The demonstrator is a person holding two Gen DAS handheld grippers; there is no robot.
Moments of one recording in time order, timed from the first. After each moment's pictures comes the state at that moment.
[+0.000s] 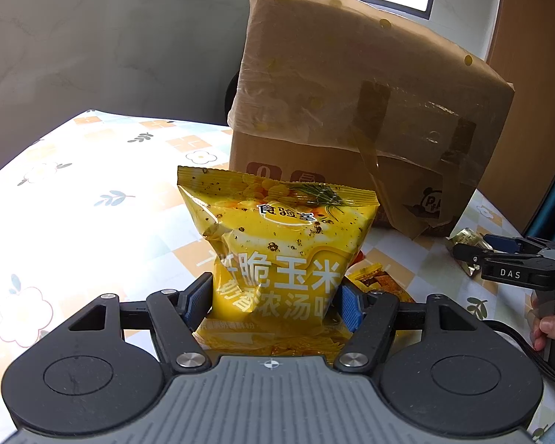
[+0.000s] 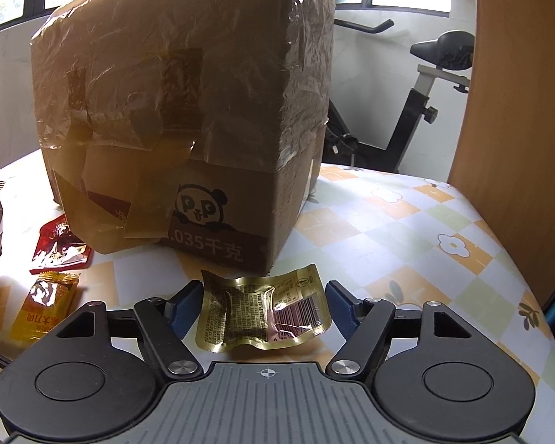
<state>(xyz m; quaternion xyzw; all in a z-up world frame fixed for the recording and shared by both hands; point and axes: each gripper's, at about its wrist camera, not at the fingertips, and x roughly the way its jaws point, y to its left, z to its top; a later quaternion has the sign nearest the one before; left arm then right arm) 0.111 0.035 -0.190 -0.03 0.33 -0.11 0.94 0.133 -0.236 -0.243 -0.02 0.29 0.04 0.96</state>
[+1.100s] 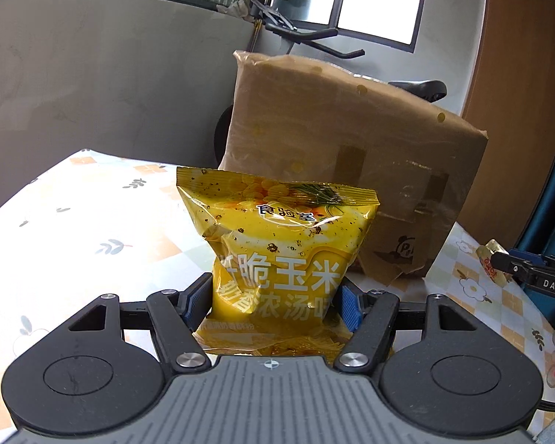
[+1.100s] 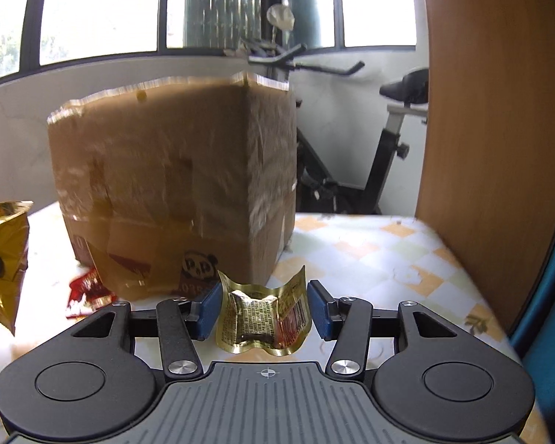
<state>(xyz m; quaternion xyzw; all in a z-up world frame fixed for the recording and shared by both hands) 0.090 0.045 -0.154 -0.04 0.27 -0.13 0.95 0.062 -0.260 -0.176 0.02 0.20 0.02 0.98</state>
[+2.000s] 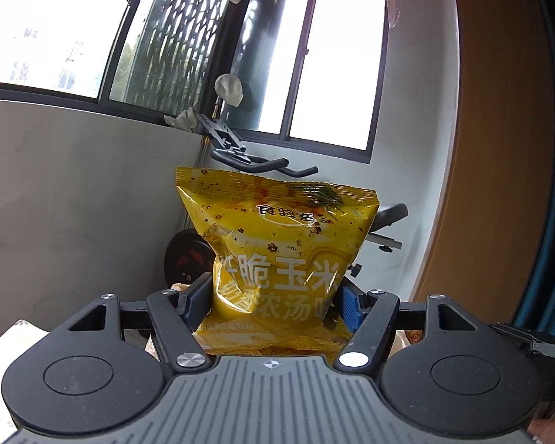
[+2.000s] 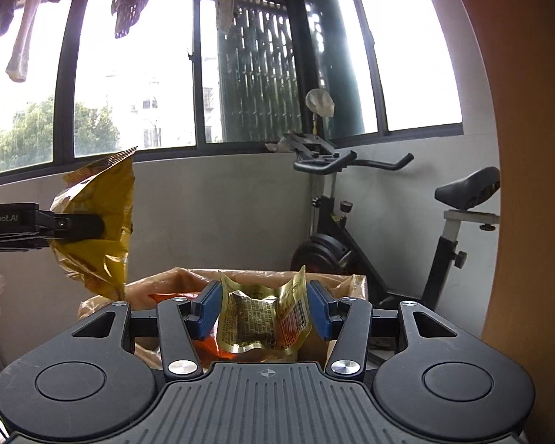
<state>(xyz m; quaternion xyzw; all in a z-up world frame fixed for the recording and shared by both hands) 0.217 -0.019 -0.001 -0.04 0.11 -0.19 0.98 0.187 -0.242 -0.044 0.06 0.10 0.10 0.99</state>
